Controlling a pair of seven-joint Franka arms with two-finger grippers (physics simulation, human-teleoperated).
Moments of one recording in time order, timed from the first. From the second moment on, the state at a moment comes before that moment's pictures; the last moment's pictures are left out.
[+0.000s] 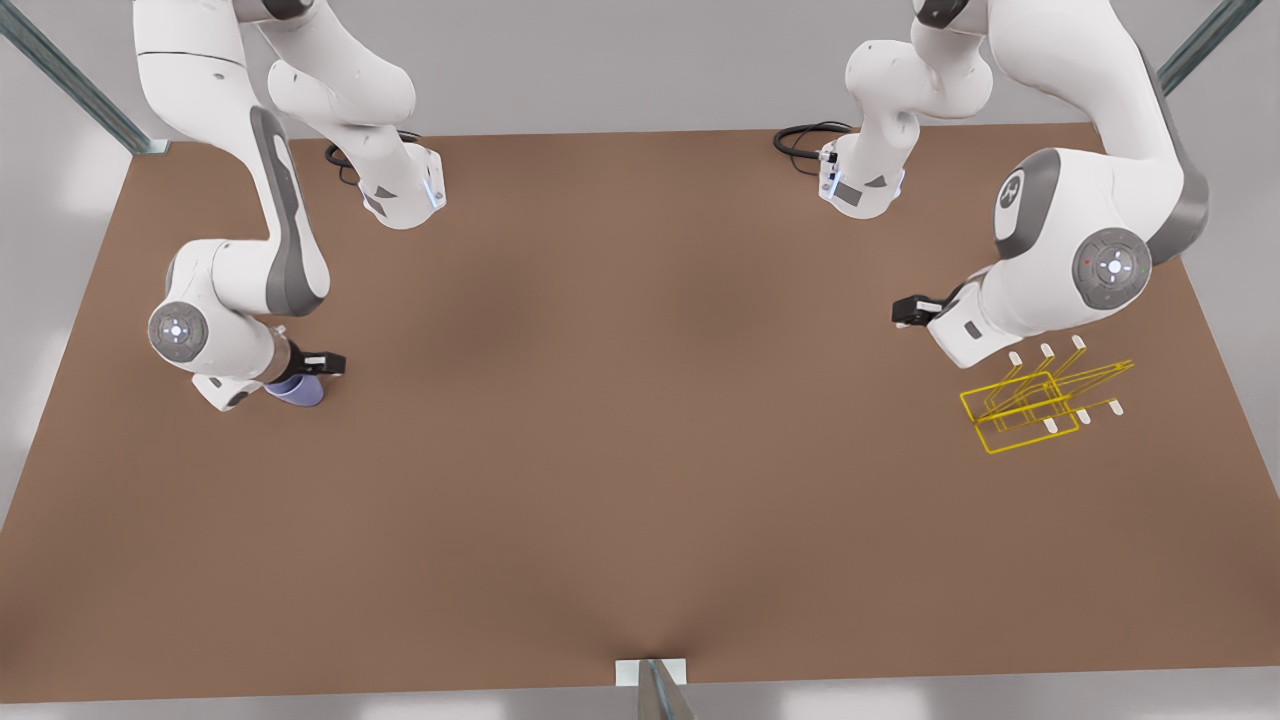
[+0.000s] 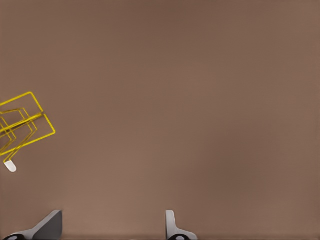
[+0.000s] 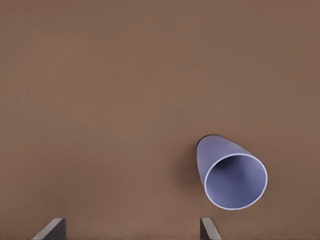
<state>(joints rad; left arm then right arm) -0.31 0.22 0.14 -1.41 -0.10 1.33 -0.02 -0.12 0.10 0.07 -2.10 -0.04 1.96 -0.01</state>
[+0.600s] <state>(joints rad) -0.31 0.23 0.14 -1.43 -0.10 1.28 -0.02 -0.15 0.18 -0.03 -2.30 -0.04 2.31 -0.01</state>
